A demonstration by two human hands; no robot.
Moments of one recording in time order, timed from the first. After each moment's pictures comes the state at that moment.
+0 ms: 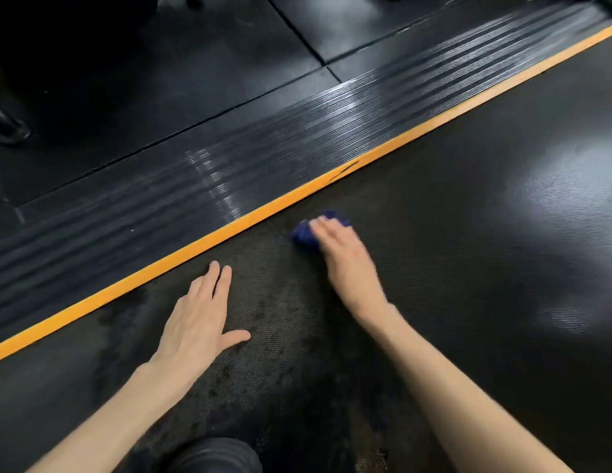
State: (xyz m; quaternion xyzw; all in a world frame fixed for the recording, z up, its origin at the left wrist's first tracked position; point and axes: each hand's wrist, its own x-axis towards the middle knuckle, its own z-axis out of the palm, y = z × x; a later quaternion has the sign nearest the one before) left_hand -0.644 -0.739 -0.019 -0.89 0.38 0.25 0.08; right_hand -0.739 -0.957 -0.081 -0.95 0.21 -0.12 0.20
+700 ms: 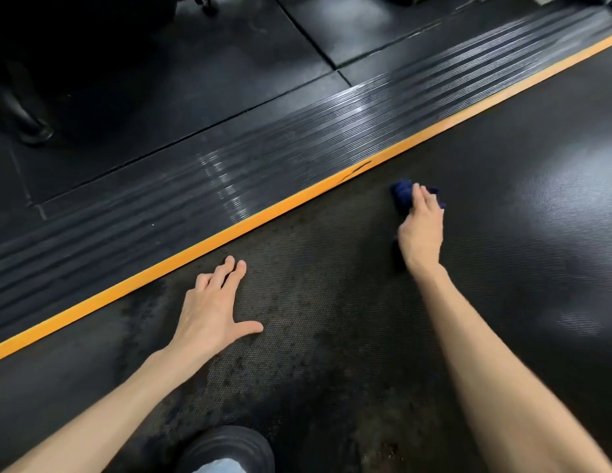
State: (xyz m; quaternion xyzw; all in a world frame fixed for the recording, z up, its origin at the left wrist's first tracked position) left_hand -0.636 -0.732 -0.024 -0.90 0.35 0.27 0.01; right_hand -0.742 -1.038 -0.065 -0.84 0.50 -0.12 0.18
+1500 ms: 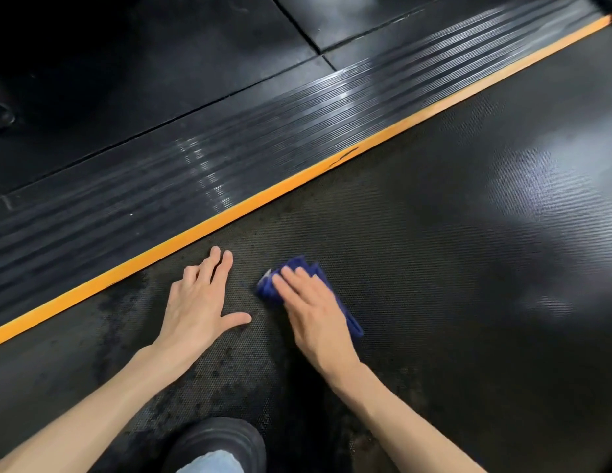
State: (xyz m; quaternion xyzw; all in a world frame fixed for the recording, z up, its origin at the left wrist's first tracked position) left_hand -0.641 -0.730 -0.031 -0.90 0.37 0.23 0.04; right_hand -0.787 -0.854 -0.077 -0.95 0.17 -0.07 0.24
